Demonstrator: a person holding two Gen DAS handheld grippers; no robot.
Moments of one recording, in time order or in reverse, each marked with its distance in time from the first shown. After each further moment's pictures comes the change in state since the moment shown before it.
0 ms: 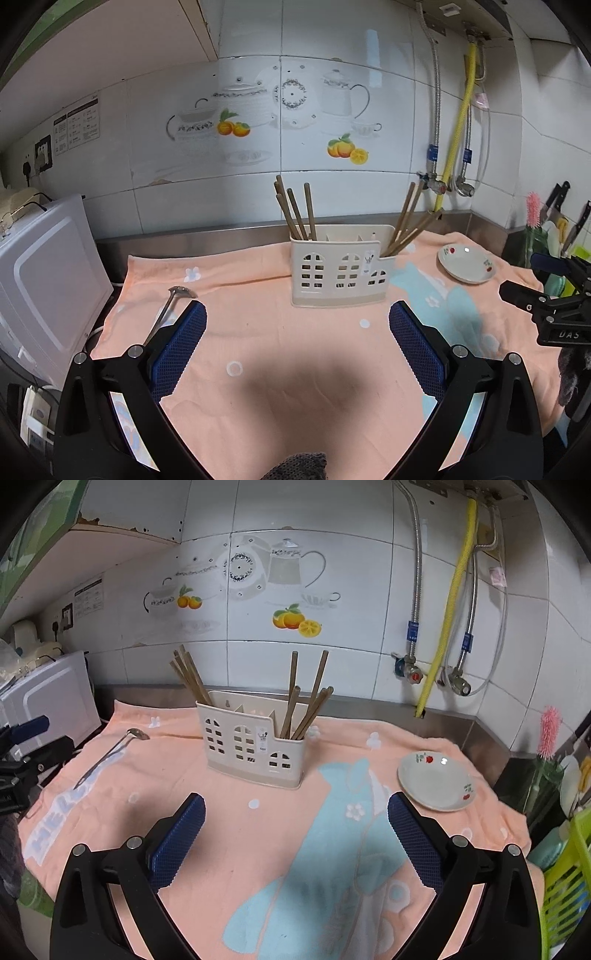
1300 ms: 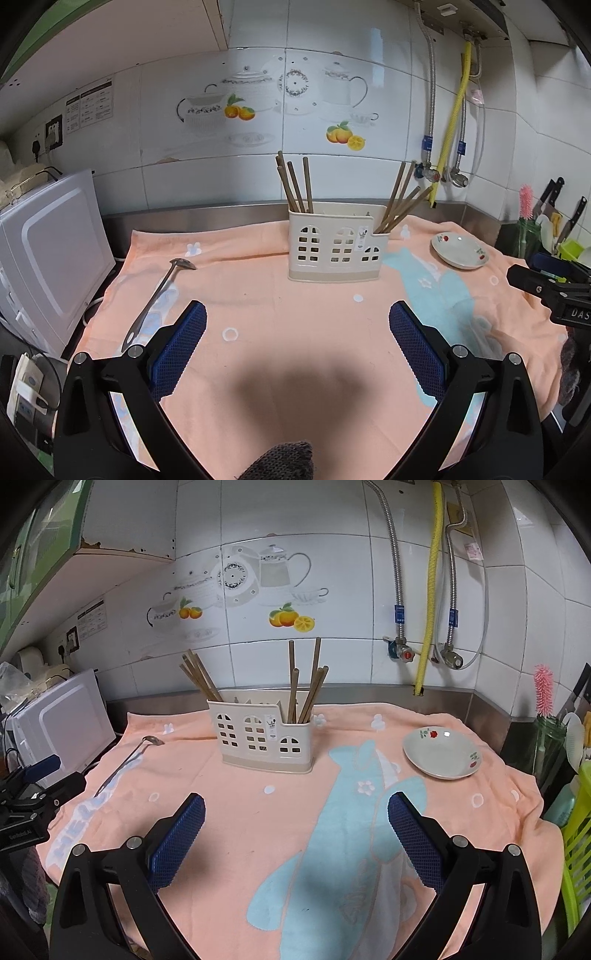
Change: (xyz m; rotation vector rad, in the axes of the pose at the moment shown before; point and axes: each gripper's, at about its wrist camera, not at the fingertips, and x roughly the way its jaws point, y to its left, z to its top) left arm -0.024 -0.002 -0.039 -0.034 0.015 -0.004; right arm -0.027 -0.006 -0.033 0.101 -0.023 0.040
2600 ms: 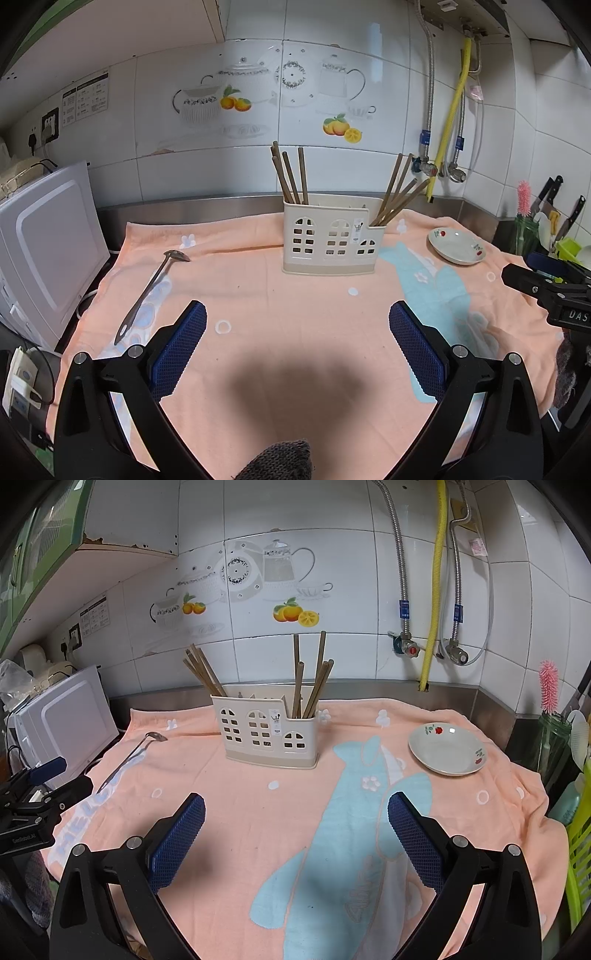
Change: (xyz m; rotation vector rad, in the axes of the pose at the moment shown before) left arm 0.005 -0.004 -0.005 -0.007 0.023 -0.013; right arm 0.003 0.003 -0.003 -0.001 0.015 0.013
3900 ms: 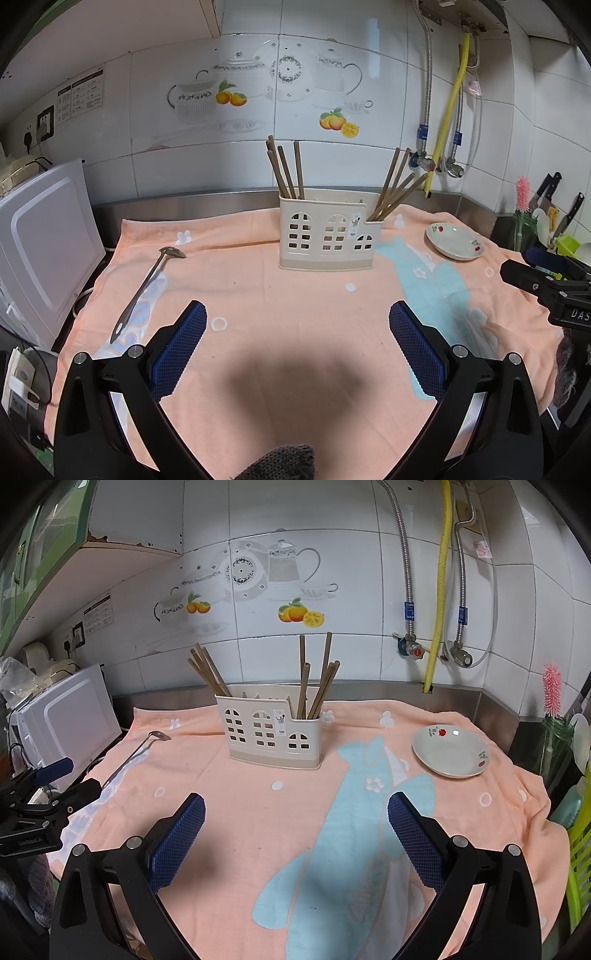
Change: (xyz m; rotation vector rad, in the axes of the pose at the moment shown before) left arm 0.005 -0.002 -0.001 0.003 0.016 -0.011; right arm 0.001 0.005 0.001 -0.009 -0.002 0.009
